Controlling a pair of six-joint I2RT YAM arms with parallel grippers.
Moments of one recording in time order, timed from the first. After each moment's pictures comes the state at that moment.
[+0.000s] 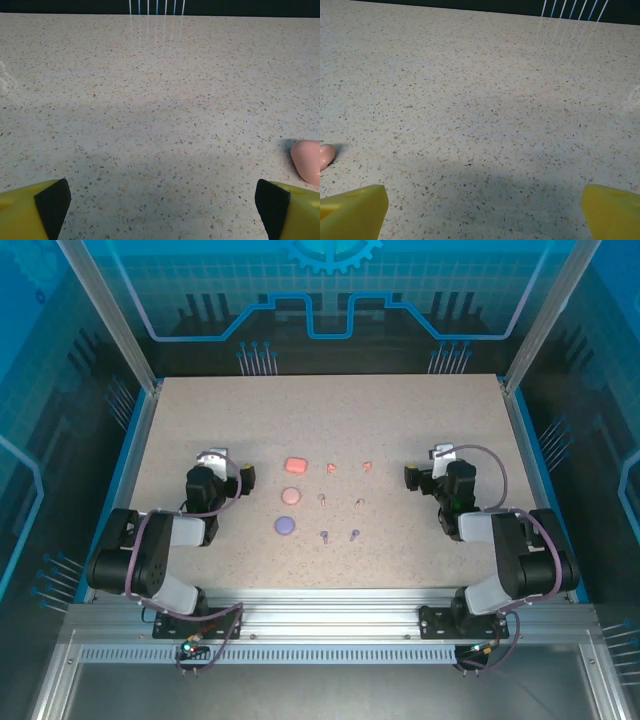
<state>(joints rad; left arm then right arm) -0.04 1.51 0.36 0.78 0.01 -0.07 0.07 1.50 0.41 0.67 -0.01 -0.05</state>
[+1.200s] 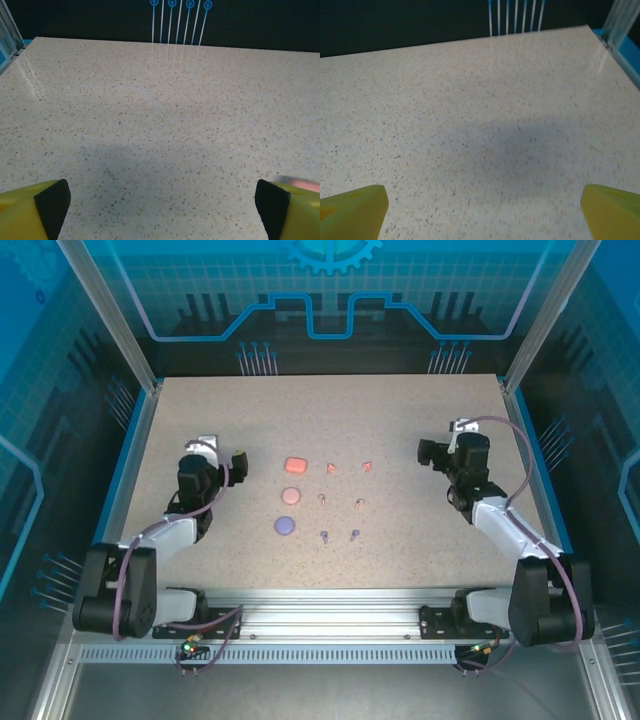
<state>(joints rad) -0.04 1.27 0.46 0.44 -0.07 -0.12 0.07 1.24 0.69 0.04 0.14 0.17</state>
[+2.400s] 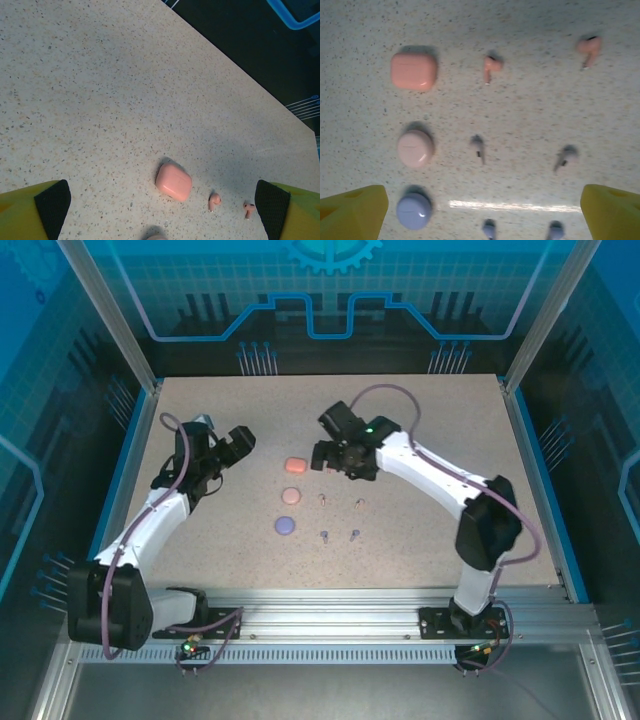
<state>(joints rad) -0.07 1.25 0.84 -0.18 0.11 -0.72 0.72 1.85 1.67 -0.97 0.11 0.86</state>
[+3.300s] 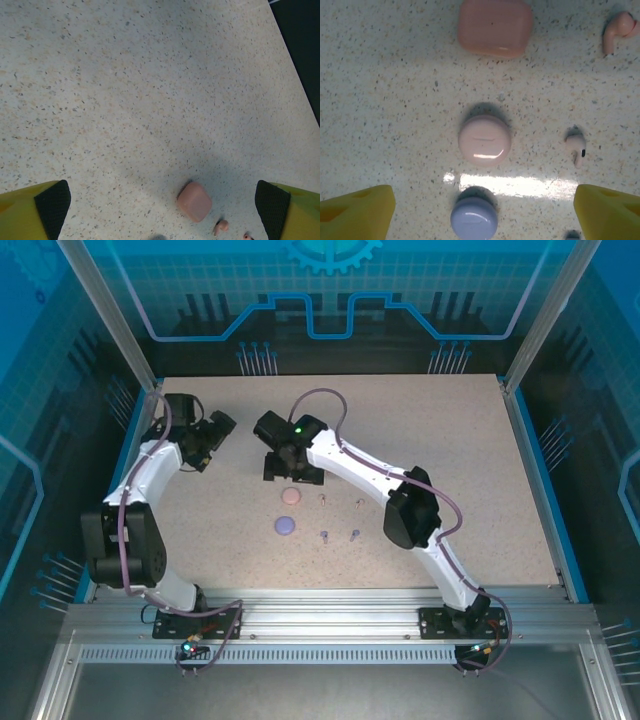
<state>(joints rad) 0.11 1.57 1.19 -0.54 0.21 -0.89 0.88 2.33 2.29 -1.24 0.13 0.94</state>
